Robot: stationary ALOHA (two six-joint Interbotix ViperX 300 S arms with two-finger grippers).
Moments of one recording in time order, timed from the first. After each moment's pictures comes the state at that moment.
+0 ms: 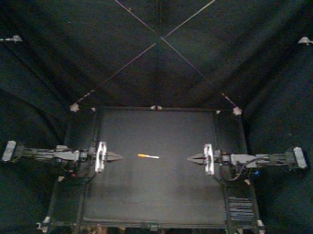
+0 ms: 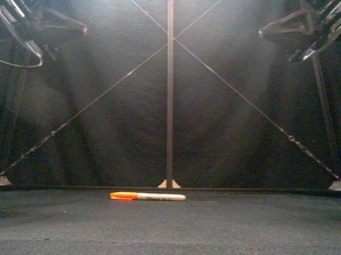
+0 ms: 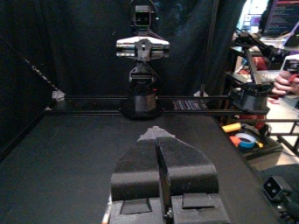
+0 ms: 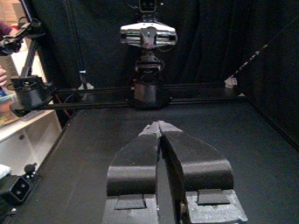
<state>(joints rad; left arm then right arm) 0.00 -0.96 1.19 0.00 -0.29 0.00 0.00 -0.97 1.17 0.00 -0.29 0.00</state>
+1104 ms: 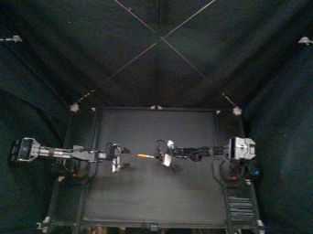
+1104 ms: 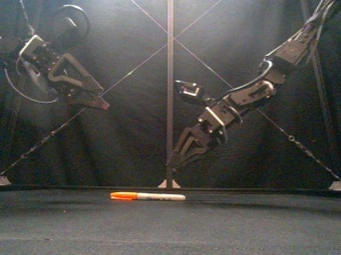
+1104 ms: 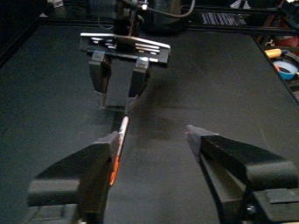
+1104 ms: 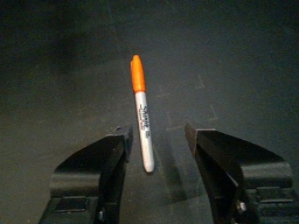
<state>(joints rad) 0.08 -0.55 1.17 0.00 -0.30 0.00 -0.21 0.23 0.64 0.00 -0.23 0.01</state>
